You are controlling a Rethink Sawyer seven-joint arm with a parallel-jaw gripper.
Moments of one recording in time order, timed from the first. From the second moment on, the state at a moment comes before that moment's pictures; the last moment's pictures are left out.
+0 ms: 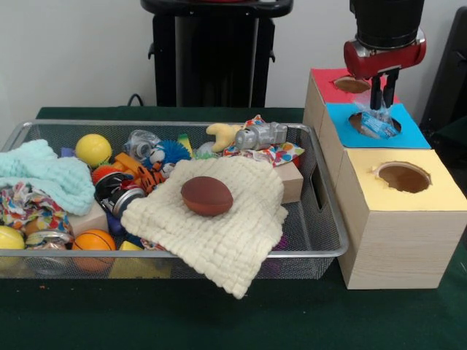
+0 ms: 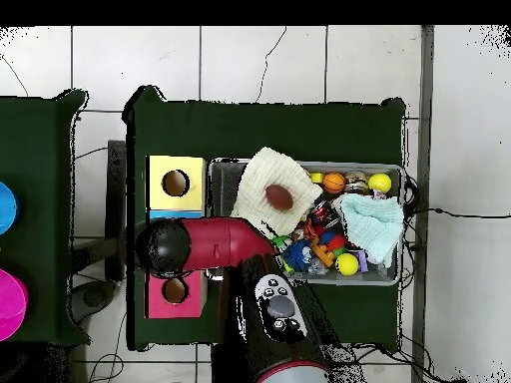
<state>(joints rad) -0.16 -0.75 0.25 1.83 0.01 0.62 1.57</state>
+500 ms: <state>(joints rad) -0.15 -0.74 0.24 1.81 0.01 0.62 1.57</state>
